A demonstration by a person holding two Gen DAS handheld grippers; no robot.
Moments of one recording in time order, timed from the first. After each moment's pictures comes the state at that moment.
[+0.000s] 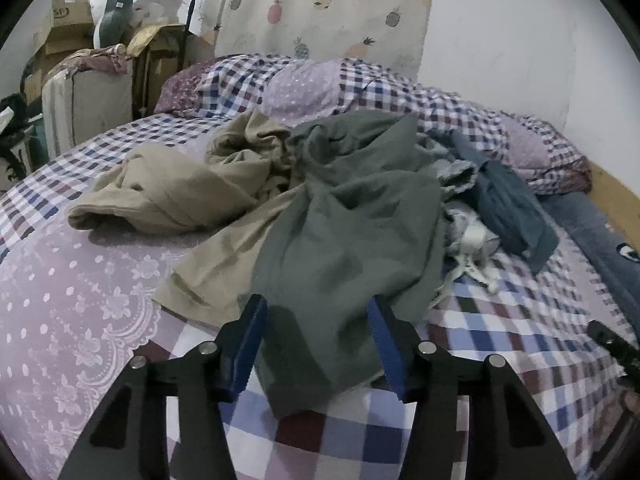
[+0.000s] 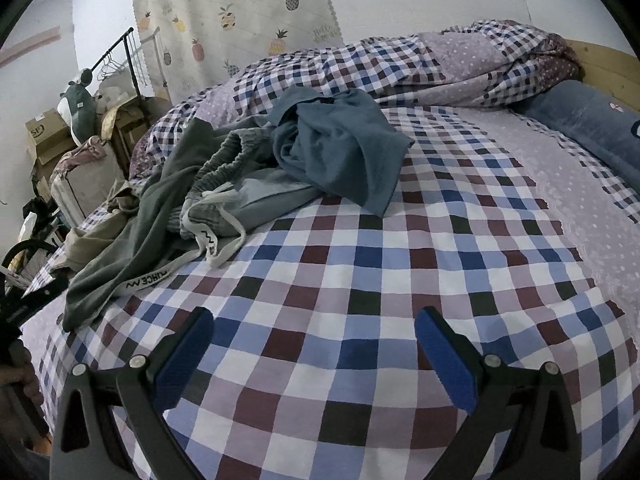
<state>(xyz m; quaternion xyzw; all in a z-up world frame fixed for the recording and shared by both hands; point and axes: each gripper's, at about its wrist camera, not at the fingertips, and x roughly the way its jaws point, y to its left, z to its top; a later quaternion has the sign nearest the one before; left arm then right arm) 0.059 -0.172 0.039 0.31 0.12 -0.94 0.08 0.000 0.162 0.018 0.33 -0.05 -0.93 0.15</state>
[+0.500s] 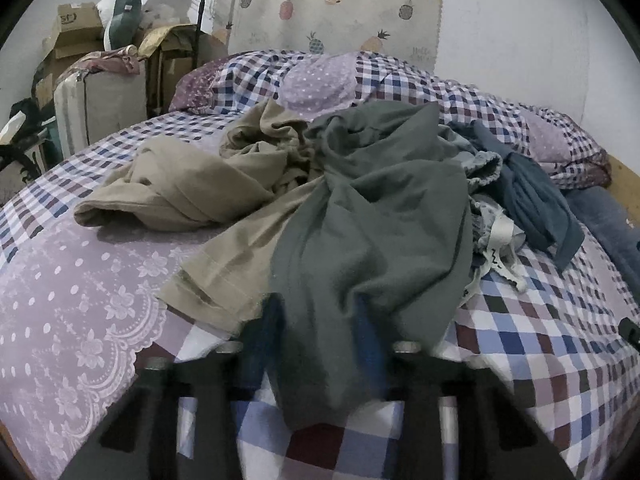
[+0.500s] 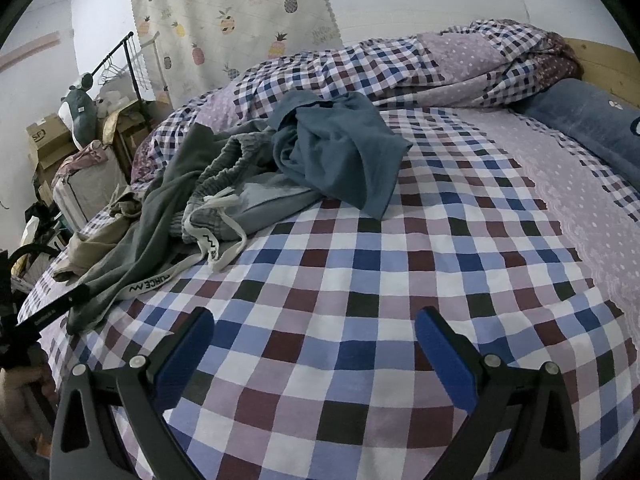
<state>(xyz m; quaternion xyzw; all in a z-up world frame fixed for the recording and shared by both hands) 0.050 -0.173 0.031 0.32 0.12 -0.93 0.10 0.002 0.168 0.022 0.33 -0.06 -0.93 0.15</state>
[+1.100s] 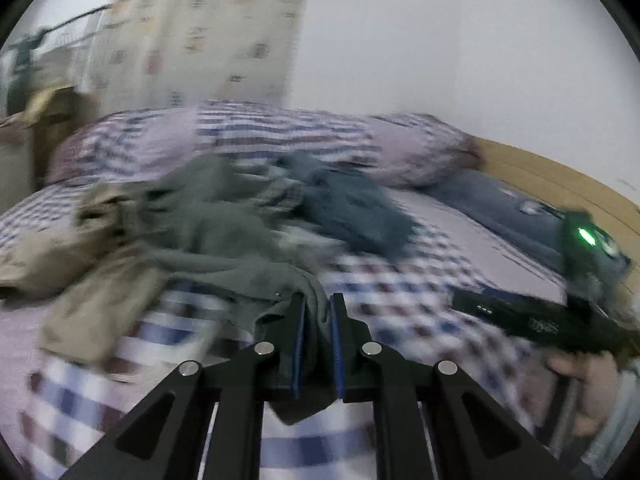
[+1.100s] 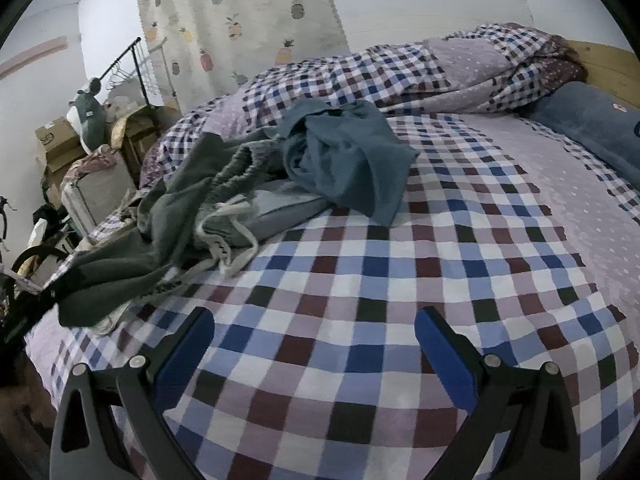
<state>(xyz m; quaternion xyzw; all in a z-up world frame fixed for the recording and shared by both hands) 0.094 -0.036 0.072 0.24 0.06 -0.95 -0.17 0.008 0.167 0.031 0.32 -0.07 -0.93 0.18</state>
